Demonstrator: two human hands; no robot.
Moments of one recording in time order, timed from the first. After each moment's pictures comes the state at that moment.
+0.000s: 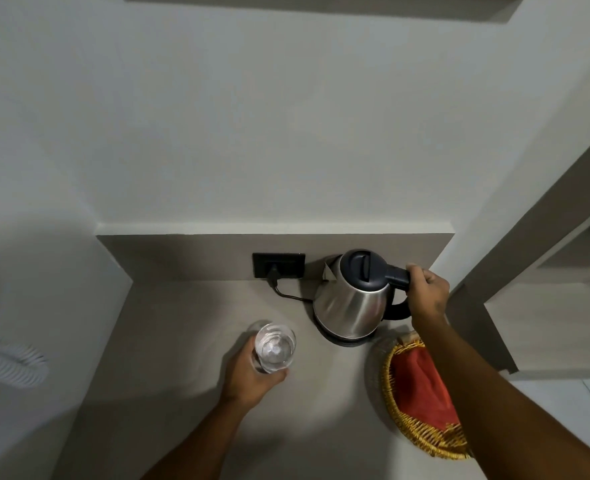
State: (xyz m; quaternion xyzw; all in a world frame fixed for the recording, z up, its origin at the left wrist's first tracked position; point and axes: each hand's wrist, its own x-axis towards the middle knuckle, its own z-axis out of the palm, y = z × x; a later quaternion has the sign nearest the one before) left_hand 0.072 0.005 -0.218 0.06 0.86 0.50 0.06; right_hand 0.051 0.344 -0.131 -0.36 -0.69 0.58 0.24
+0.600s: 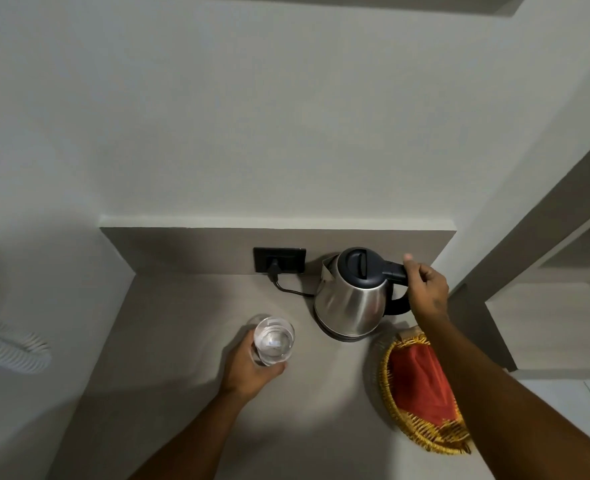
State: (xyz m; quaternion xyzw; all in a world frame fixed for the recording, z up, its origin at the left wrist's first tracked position) left_hand 0.076 0.008 -0.217 0.03 0.86 0.51 0.07; right_hand 0.062 0.346 -0.126 -0.30 -0.75 0.55 0.20
